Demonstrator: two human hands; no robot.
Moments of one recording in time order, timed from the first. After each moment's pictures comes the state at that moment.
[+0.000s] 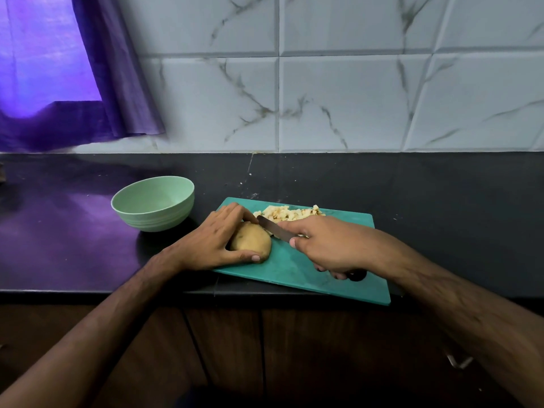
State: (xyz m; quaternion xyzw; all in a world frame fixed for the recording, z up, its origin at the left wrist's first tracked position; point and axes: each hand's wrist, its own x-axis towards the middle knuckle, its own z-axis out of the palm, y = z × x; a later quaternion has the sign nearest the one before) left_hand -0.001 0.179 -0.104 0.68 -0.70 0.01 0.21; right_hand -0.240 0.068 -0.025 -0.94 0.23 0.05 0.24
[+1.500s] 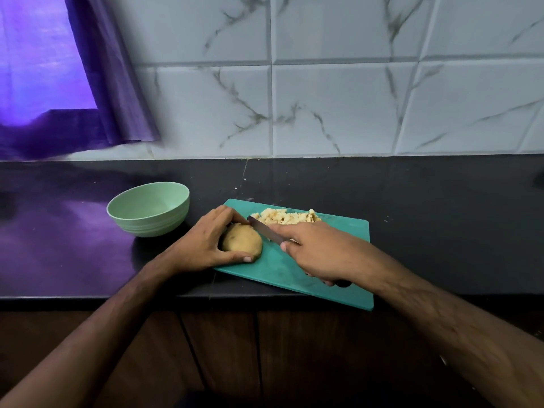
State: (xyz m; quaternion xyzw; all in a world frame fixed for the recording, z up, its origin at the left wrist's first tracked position) left_hand 0.004 0.179 -0.108 0.68 -0.68 0.00 0.29; right_hand -0.246 0.079 -0.032 -0.96 0.23 -0.02 0.17
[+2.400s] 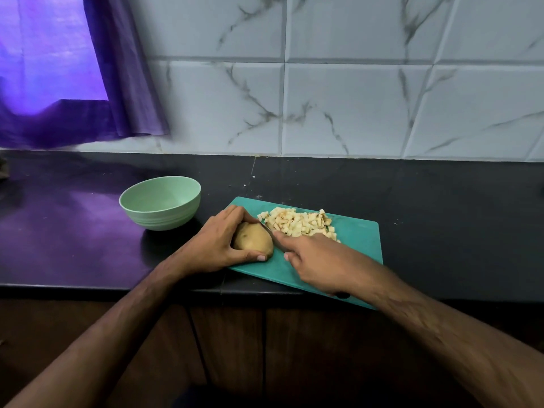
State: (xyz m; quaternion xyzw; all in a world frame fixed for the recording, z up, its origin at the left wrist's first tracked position) left_hand -0.005 0.183 -0.109 0.70 -0.65 0.00 0.29; right_hand -0.229 0.083 -0.057 -0.97 0.21 0.02 0.14
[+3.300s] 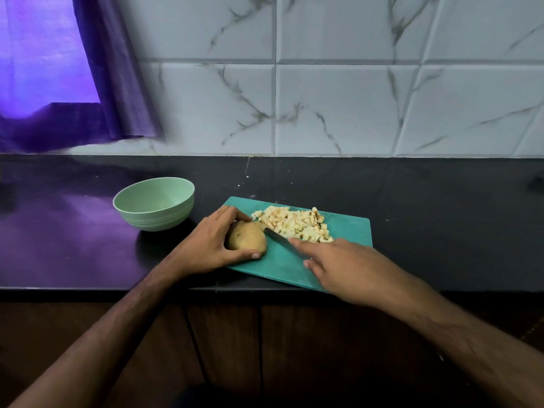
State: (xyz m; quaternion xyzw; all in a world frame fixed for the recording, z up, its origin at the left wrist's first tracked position) left_hand -0.011 0.189 -0.110 0.70 -0.64 0.00 0.31; right_hand -0.273 0.084 -0.055 -0.97 0.25 0.01 0.05
